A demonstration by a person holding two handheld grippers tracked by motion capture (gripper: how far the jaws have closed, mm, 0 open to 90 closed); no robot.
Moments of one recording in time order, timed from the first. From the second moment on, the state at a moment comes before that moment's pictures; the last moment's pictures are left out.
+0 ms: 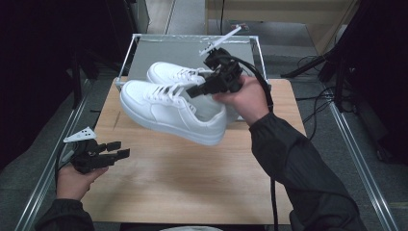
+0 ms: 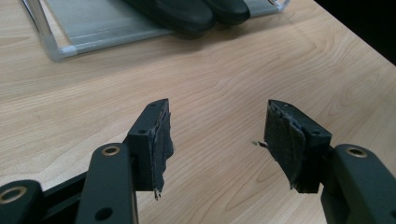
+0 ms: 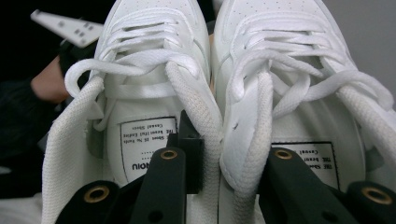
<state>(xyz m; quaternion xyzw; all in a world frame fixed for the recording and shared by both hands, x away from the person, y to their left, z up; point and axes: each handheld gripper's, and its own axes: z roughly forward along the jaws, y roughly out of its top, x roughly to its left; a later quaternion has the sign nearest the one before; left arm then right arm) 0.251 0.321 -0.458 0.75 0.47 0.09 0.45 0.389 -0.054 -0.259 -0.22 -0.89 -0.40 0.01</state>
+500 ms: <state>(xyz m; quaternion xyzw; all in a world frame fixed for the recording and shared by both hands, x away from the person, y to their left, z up) 0.260 0.313 -0.461 0.76 0.46 0.08 0.45 0.469 -0.038 -0.211 -0.36 -0.84 -0.39 -0.09</state>
